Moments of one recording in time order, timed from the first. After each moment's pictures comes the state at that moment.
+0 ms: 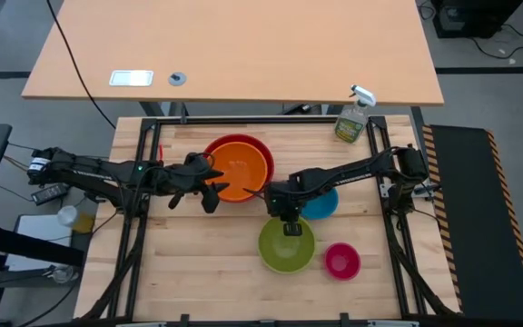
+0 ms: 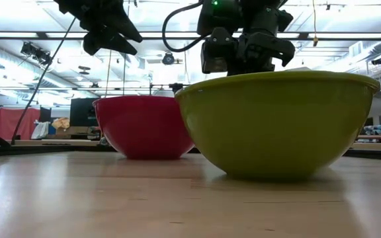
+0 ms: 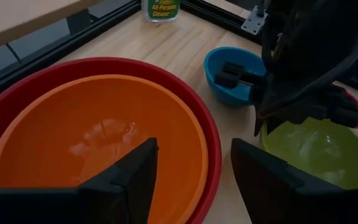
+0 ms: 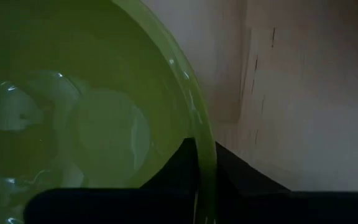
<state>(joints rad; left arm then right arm) -0.11 1.03 0.83 -0.36 -0.42 -0.49 0.05 1.87 1.32 -0.72 -0.17 0.05</state>
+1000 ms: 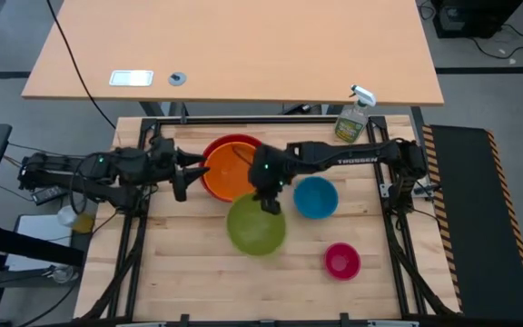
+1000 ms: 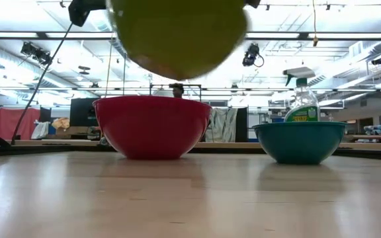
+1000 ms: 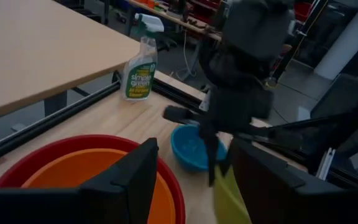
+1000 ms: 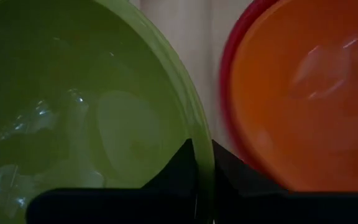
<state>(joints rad) -0.11 0.71 0.83 -0.30 -0.41 -0.42 -0.07 1.85 1.63 -0.67 -0.31 0.14</state>
